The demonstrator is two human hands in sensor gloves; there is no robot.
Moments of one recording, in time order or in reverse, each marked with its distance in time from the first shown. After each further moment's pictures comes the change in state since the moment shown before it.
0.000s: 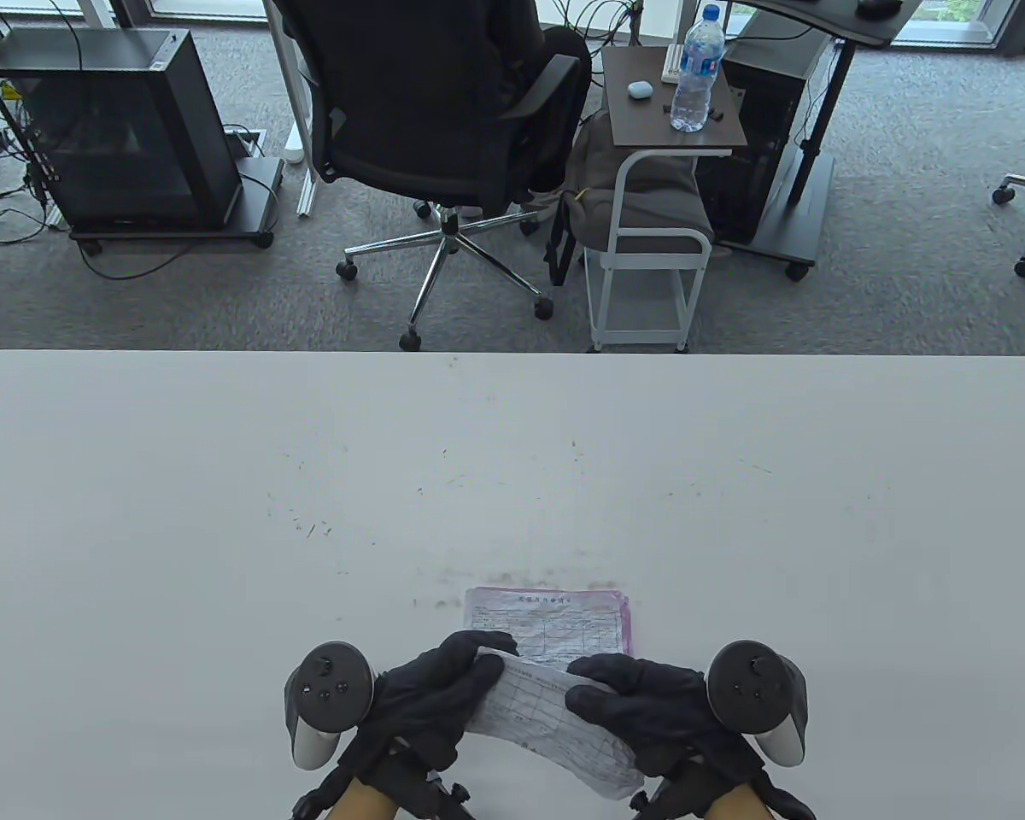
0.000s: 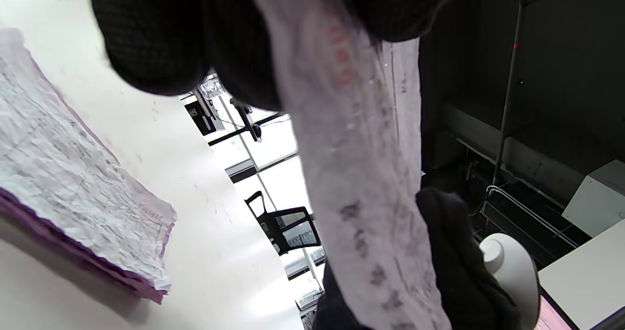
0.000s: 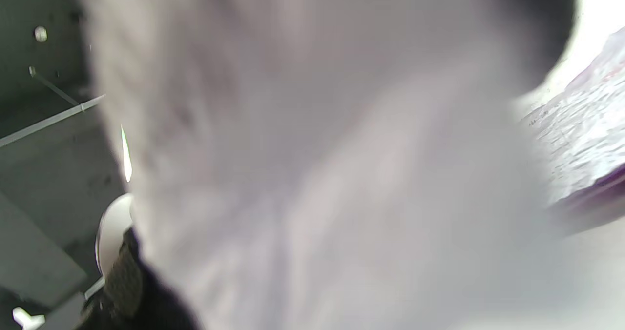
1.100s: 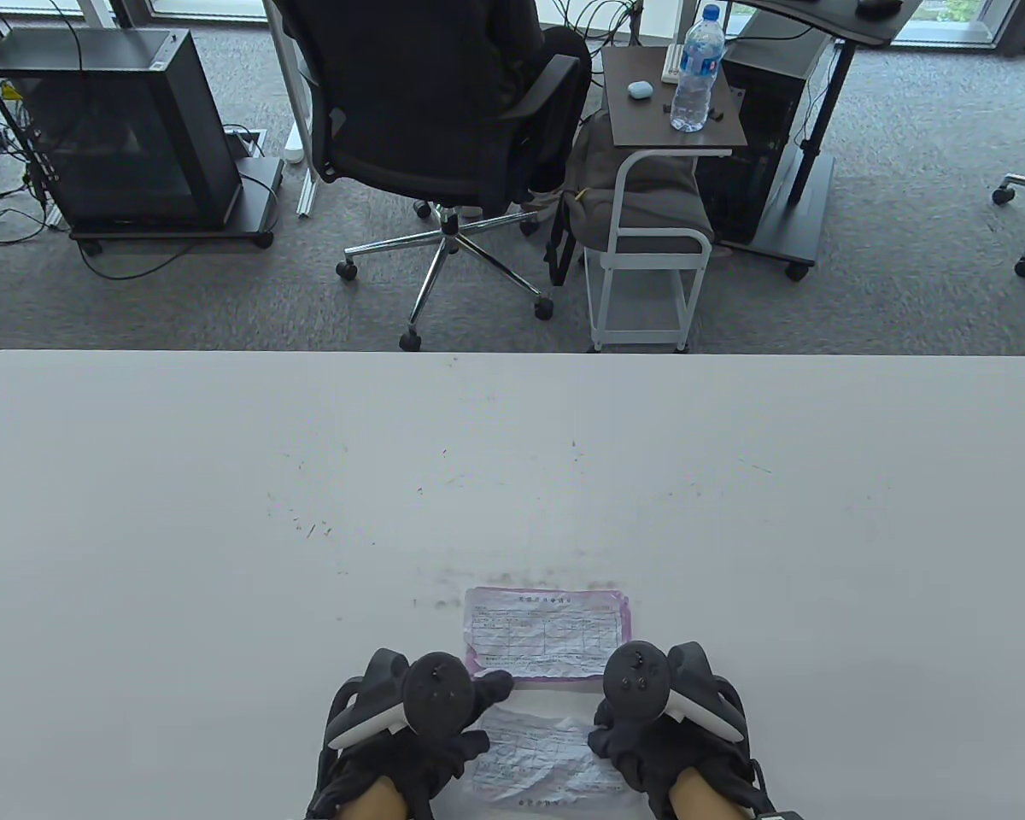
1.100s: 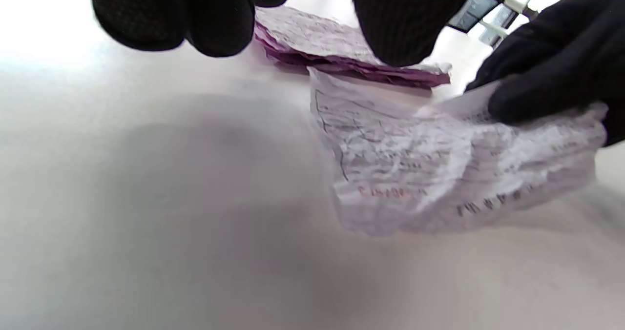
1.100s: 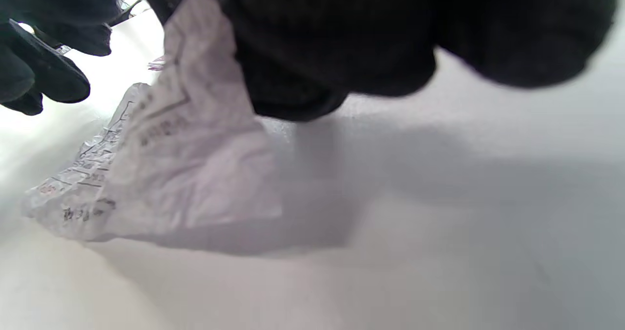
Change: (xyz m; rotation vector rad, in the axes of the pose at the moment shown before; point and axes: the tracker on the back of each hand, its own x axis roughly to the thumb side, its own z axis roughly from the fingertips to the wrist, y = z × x) left_hand -0.032 -0.041 -0.005 -0.642 0.371 -0.776; right_hand -0.056 0.047 -0.014 0.380 0.461 0.614
